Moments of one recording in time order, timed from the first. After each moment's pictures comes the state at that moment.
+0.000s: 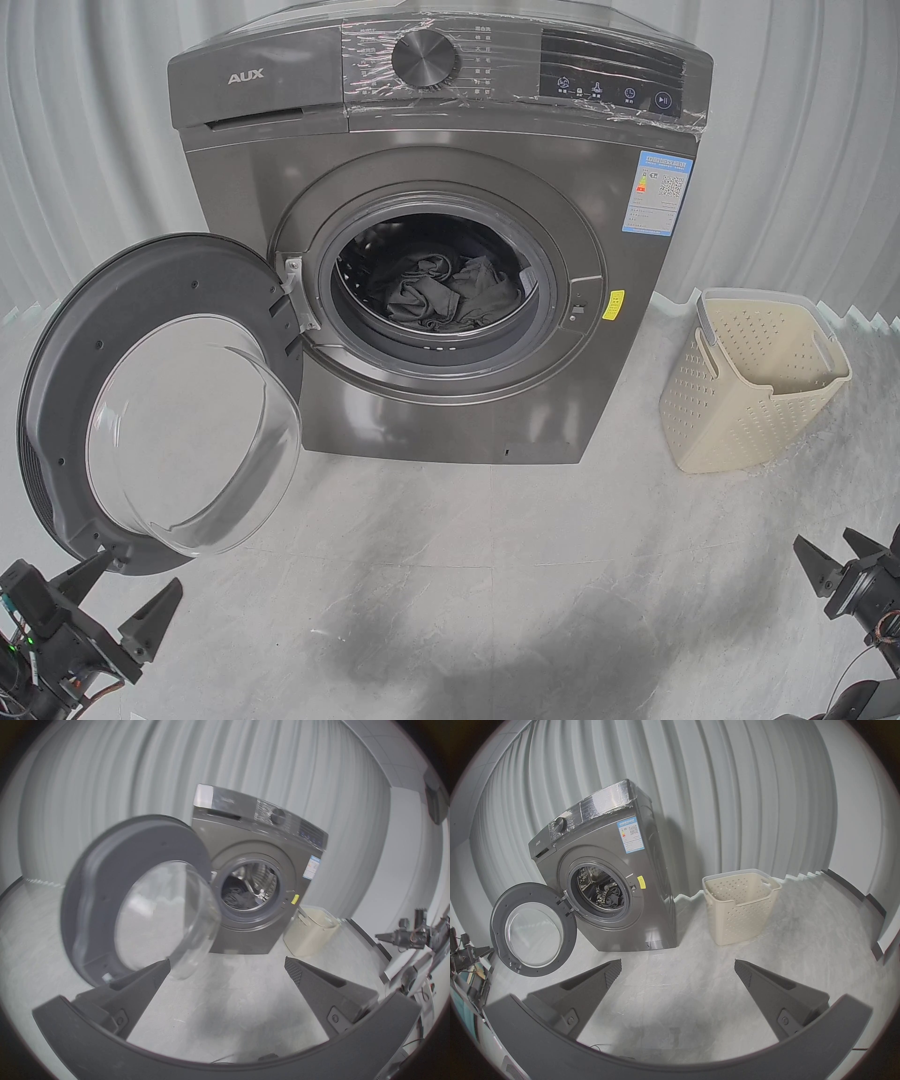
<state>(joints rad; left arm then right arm) -0.66 0.76 -0.02 -0.57 0.43 -0.24 0.40 0.82 -0.02 -0.55 -0.36 0.29</state>
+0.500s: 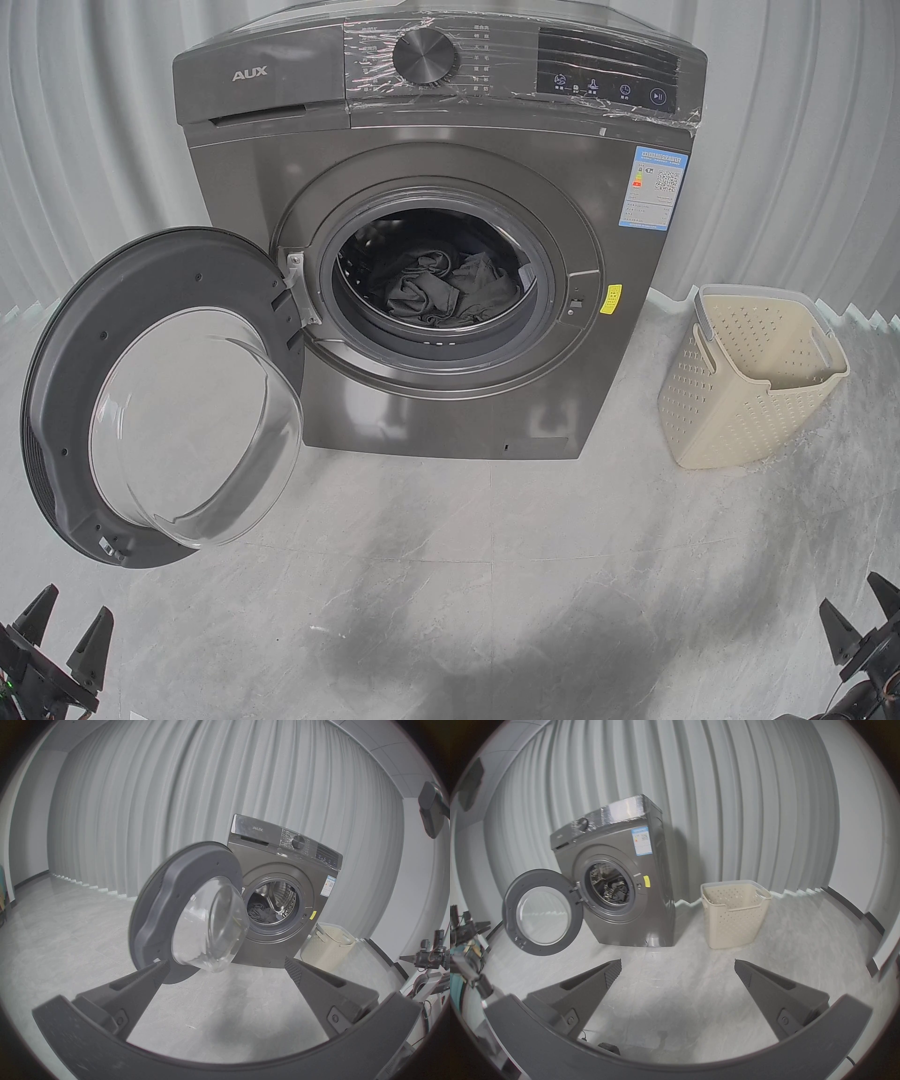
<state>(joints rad) -0.31 0.25 -0.02 -0.18 0.24 -0.22 0.17 0.28 -0.02 -0.09 -0.13 0.12</state>
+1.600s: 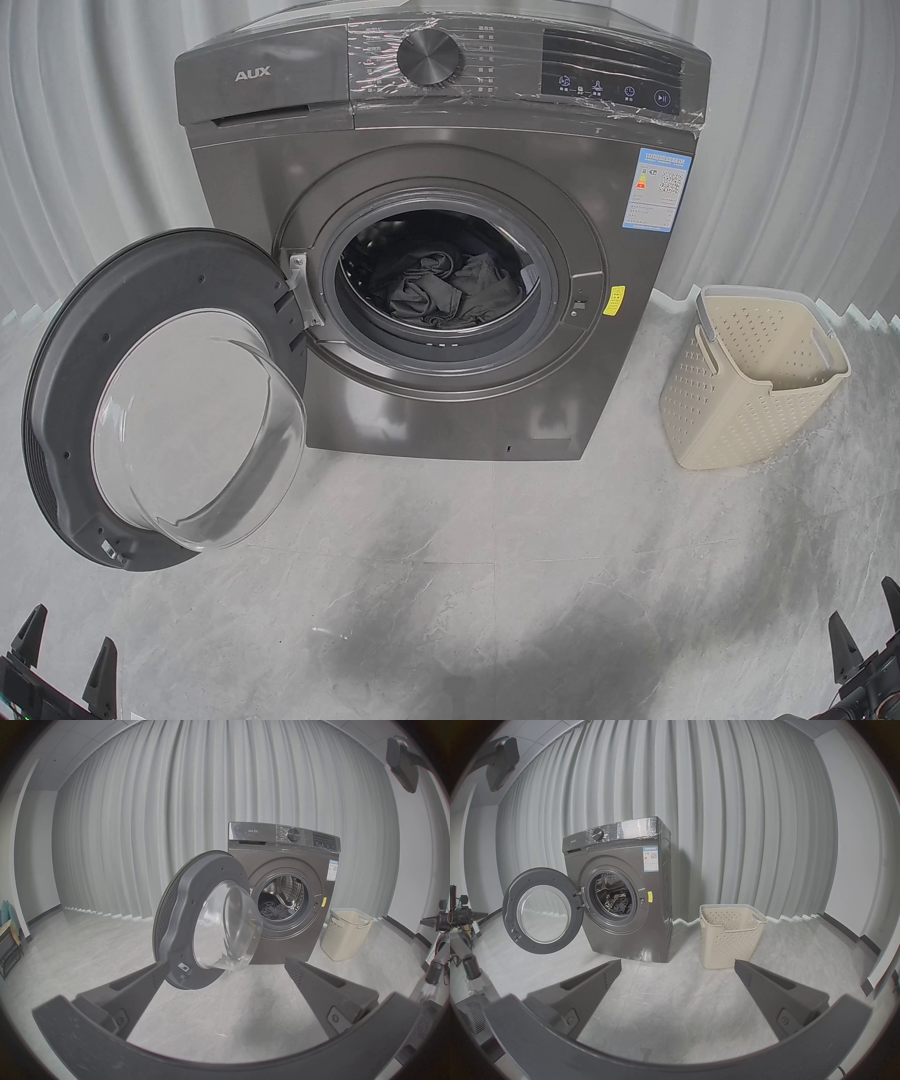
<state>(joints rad) 0.00 0.01 -0.02 0.00 0.03 -0.02 0.00 0.01 -0.02 0.02 0.01 -0.01</state>
